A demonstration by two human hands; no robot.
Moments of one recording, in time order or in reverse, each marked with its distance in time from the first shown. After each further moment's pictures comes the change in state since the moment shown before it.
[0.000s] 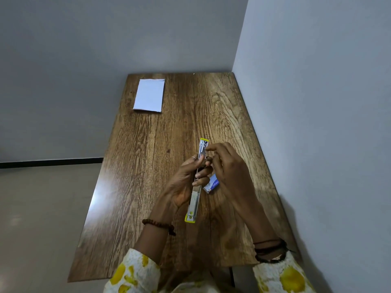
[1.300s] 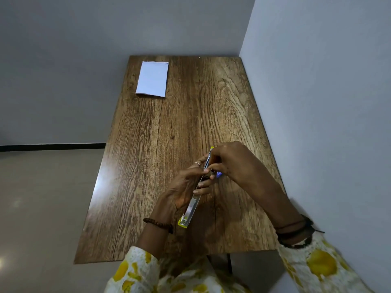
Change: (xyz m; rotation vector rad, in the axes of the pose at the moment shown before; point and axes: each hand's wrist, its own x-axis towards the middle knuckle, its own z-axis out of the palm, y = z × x) left_hand -0.020 -0.020 -0.037 -0.005 -0.036 -0.183; right_hand 0.014 -0.004 -0.010 -0.234 -0.540 -0.011
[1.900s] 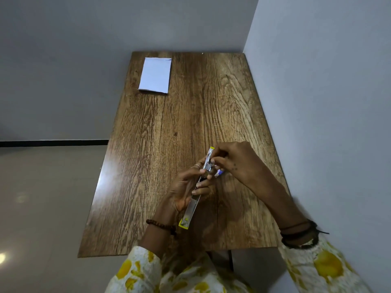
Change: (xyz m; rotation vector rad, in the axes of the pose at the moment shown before) left_hand -0.006 -0.009 -0.009 -0.123 -0.092 0.015; right_hand -0.008 0.001 0.004 0.314 0.047 0.097
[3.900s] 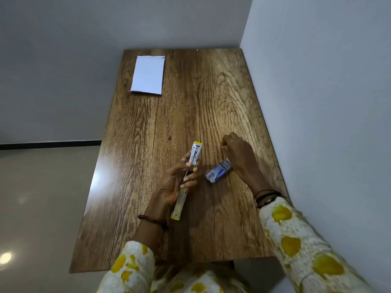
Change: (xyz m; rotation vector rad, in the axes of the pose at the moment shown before) left_hand 0.024 0.022 -0.030 0.006 0.057 0.084; right_hand 0.065 0.094 0.031 -0.350 0.244 0.047
